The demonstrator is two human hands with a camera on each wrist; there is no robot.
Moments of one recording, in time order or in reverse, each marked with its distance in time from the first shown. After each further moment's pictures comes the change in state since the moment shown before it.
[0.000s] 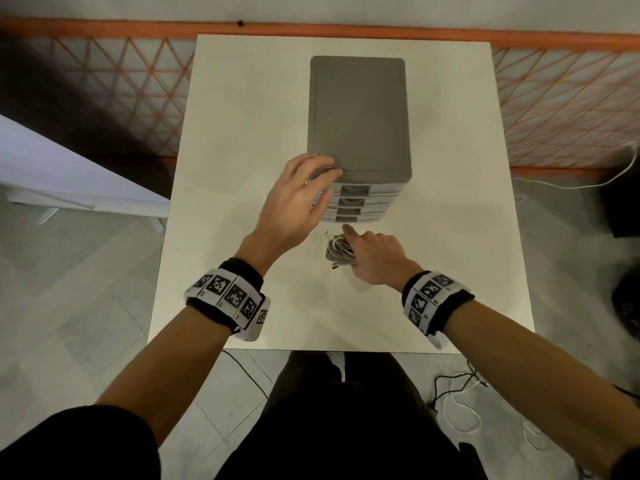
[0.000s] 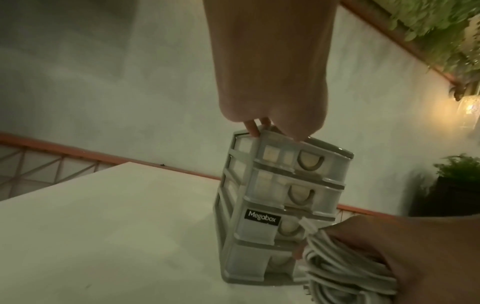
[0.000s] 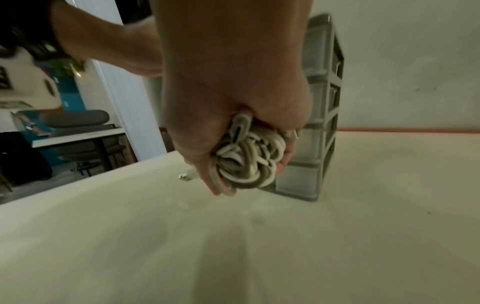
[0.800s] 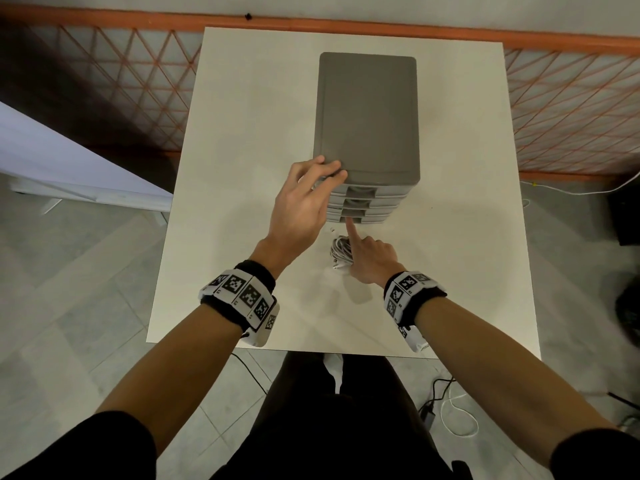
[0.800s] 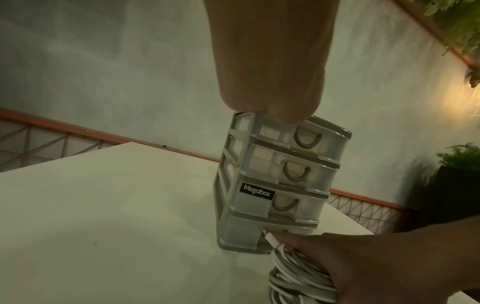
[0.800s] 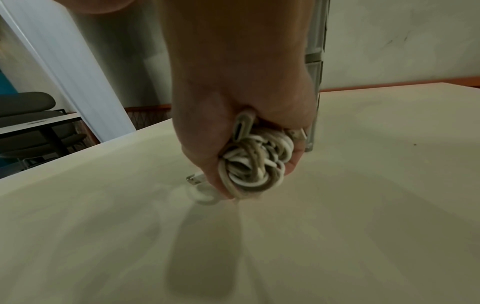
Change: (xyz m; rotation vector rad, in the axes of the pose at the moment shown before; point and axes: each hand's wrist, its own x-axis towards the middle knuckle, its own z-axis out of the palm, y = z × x) left_hand -0.006 -0.002 0.021 -0.003 0.166 -0.014; right_hand 0.037 0.004 0.041 0.085 -0.047 0.109
